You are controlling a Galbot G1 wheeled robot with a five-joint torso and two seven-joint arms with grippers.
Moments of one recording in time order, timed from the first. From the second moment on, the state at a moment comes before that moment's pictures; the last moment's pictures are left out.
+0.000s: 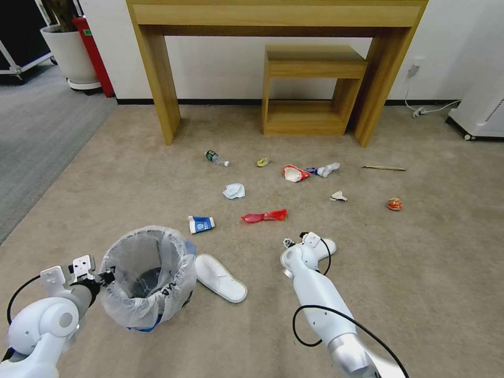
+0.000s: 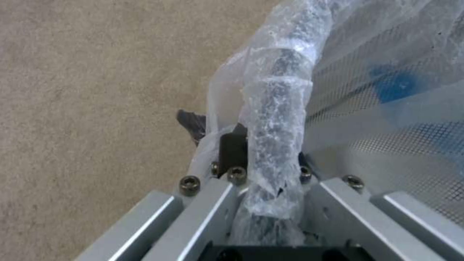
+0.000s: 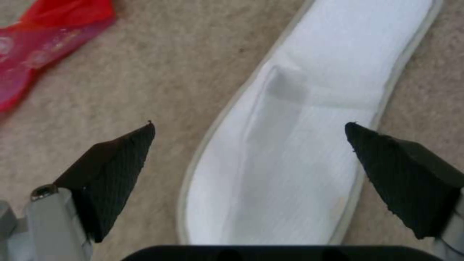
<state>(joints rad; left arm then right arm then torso) 1.41 -1.07 -0.81 -1.91 -0.92 0.69 -0.32 -0.65 1.61 0.35 0.89 0.72 -0.26 0.64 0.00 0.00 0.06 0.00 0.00</state>
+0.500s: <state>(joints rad) 1.41 -1.07 -0.80 -1.90 -0.91 0.67 -0.31 -0.63 1.61 0.37 0.78 0.67 -0.22 0.58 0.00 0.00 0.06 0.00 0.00</state>
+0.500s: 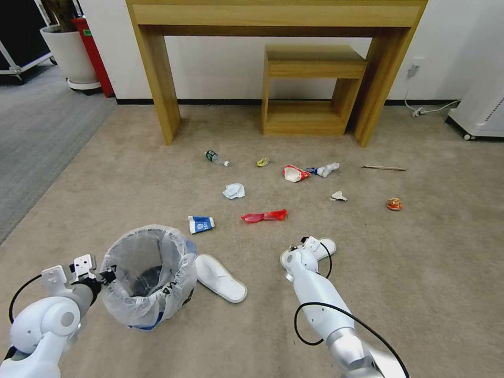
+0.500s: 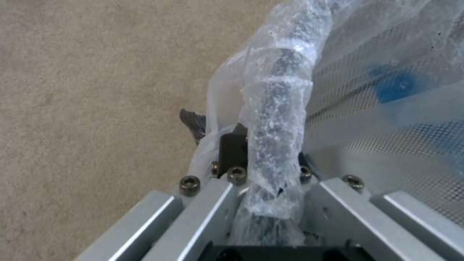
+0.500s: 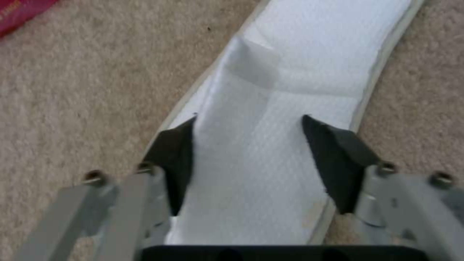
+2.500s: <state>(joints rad) 1.49 -1.09 -0.85 -2.11 -1.00 0.72 -0.37 -0.78 0.90 -0.20 2.05 0.93 0.10 0.12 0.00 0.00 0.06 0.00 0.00</state>
